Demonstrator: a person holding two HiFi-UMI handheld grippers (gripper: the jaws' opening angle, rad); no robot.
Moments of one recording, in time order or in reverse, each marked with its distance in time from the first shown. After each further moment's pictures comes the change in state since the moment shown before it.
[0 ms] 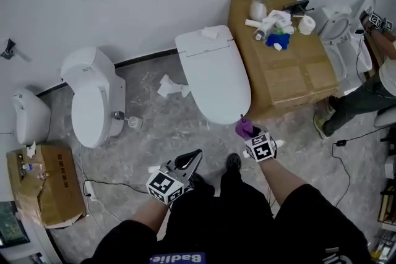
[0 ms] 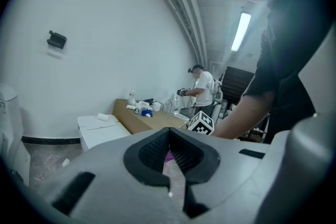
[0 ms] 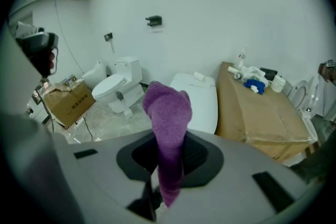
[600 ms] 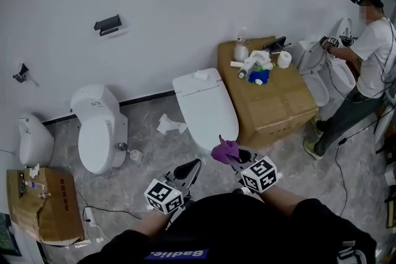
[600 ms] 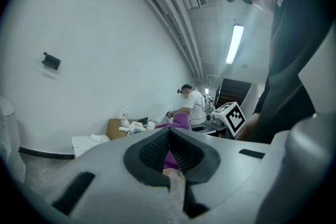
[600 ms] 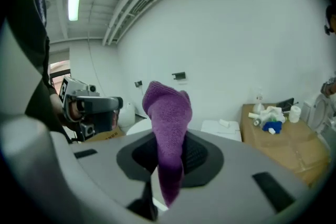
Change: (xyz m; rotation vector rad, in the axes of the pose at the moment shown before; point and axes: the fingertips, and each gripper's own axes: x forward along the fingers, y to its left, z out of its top) left arm -0.016 -0.077 0.117 0.025 -0.148 0.000; right arm -0.218 0.087 0.141 0.009 -0.441 0.263
